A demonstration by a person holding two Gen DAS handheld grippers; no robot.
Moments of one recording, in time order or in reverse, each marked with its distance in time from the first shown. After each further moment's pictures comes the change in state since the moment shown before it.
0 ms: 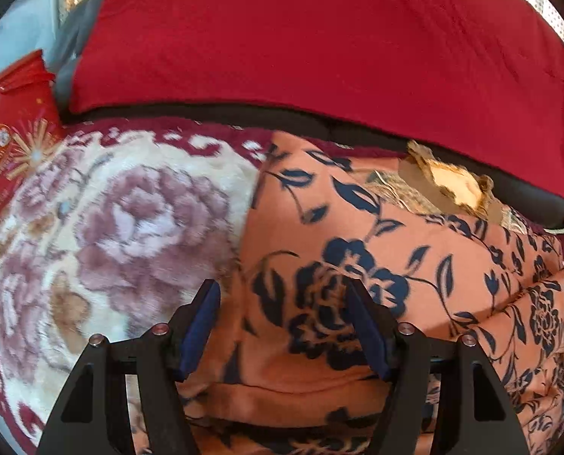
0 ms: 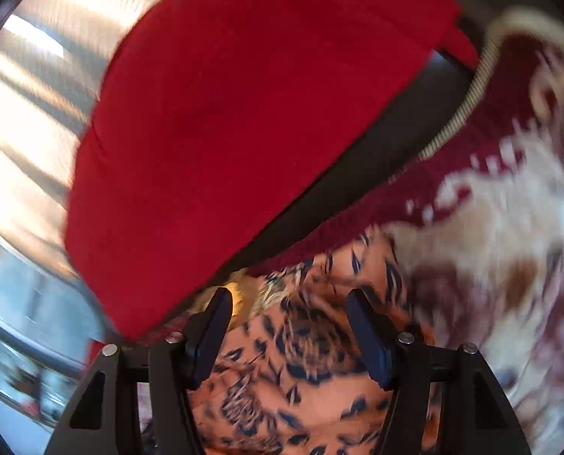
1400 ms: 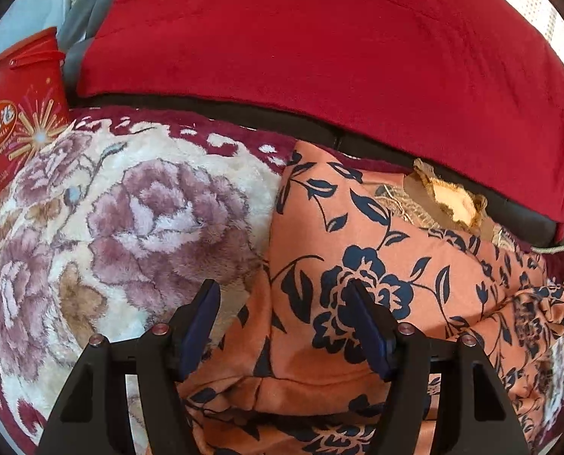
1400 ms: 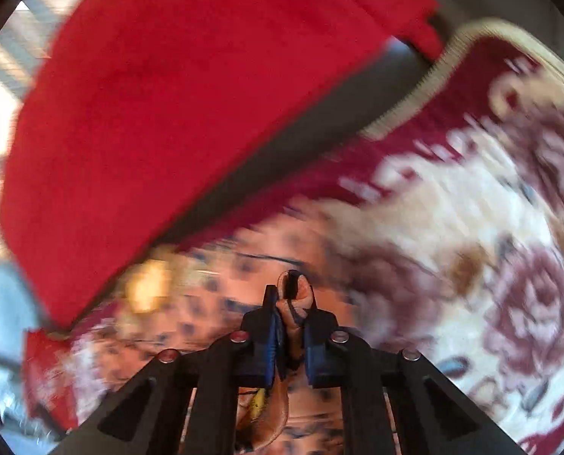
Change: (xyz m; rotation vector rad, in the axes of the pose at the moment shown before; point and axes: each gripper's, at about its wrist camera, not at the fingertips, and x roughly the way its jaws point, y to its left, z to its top) left arm -0.010 0.032 0.000 -0.081 -0.011 -0.053; right arm -0.005 0.001 -0.017 -0.023 0.068 -0.189
